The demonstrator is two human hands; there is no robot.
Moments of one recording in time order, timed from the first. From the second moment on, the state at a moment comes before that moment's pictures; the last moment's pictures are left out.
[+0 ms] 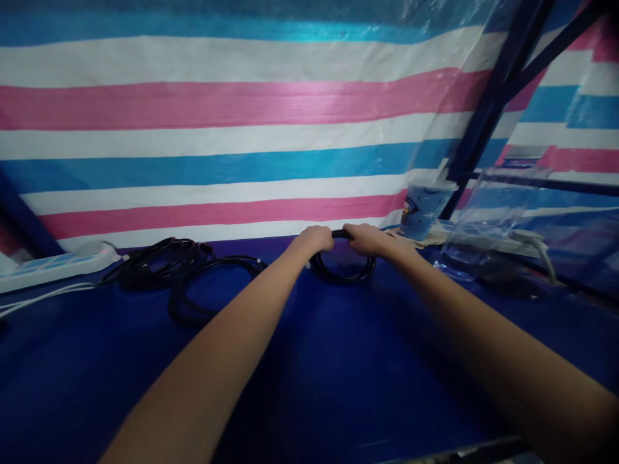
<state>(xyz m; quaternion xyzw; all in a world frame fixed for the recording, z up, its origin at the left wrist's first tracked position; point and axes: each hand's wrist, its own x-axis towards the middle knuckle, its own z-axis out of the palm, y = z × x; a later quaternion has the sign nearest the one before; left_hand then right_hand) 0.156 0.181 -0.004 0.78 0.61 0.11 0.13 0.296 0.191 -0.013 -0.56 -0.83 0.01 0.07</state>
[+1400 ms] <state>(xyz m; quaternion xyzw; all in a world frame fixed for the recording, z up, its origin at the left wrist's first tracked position) 0.156 0.188 -0.071 0.78 0.54 0.28 0.12 0.321 0.208 -0.059 -0.66 -0.72 -0.03 0.20</state>
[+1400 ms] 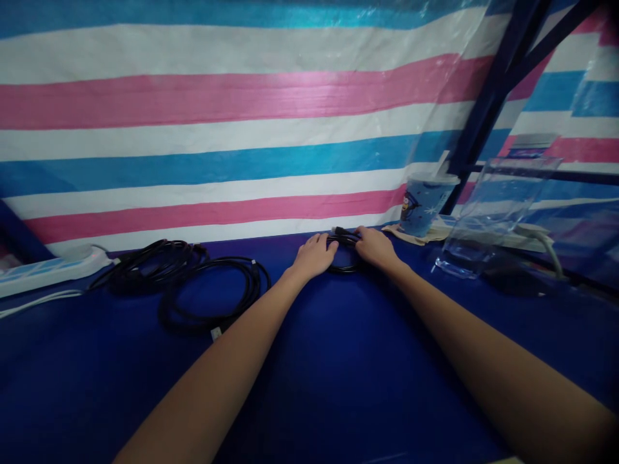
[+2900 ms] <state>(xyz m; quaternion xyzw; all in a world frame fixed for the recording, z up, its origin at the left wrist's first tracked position) 0.153 0.185 -0.060 0.82 0.54 0.17 0.08 0.305 0.202 -0.045 -0.56 -0.81 0.01 0.15</state>
